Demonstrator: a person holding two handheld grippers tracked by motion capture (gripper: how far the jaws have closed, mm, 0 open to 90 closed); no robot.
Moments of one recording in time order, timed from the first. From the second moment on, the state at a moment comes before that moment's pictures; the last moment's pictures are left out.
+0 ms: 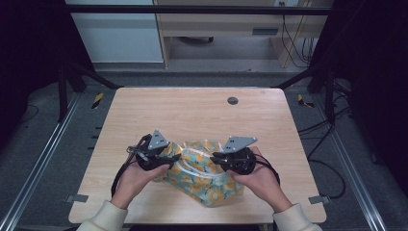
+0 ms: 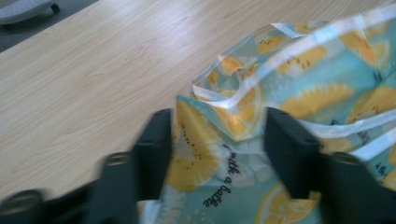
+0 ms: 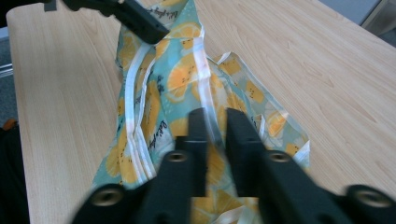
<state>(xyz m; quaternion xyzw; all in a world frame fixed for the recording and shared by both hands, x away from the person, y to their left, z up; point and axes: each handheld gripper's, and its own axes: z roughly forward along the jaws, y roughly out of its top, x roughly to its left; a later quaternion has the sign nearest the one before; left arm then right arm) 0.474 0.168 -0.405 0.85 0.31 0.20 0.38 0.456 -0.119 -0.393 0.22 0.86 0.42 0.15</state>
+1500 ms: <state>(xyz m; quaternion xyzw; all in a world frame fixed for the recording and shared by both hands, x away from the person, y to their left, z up) 0.405 0.193 -0.465 0.90 0.25 0.19 0.31 0.379 -0.115 -0.424 0.18 0.88 0.40 0.16</state>
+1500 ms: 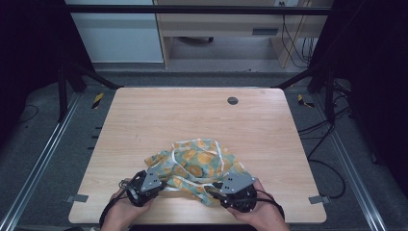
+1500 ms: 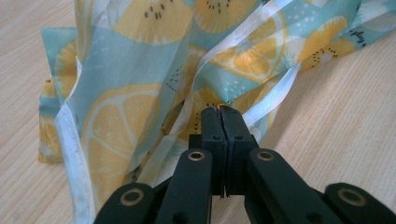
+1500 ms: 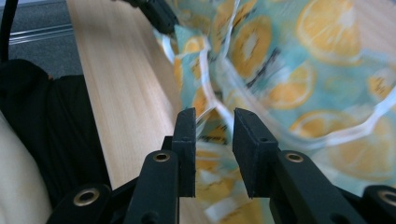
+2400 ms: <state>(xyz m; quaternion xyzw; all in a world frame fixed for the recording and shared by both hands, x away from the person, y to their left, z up) 0.405 0.201 -0.461 0.89 0.25 0.20 0.32 0.430 -0.069 -0.404 0.15 0.90 0.38 0.14</state>
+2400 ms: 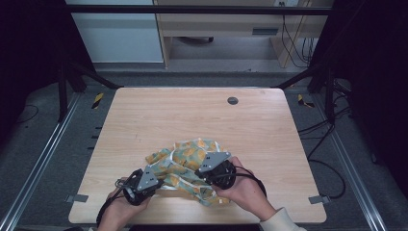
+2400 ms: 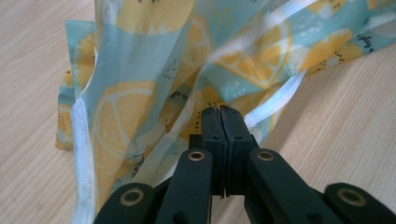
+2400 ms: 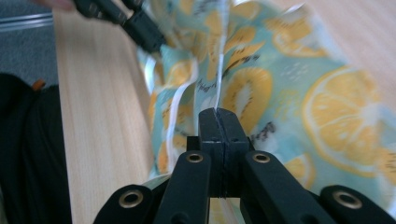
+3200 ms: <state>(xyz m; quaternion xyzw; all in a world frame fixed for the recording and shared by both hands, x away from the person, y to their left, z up) 0.408 0.206 -0.458 0.90 0.25 0.21 0.30 0.476 -0.081 -0.357 0.19 0.87 0.42 0.18</state>
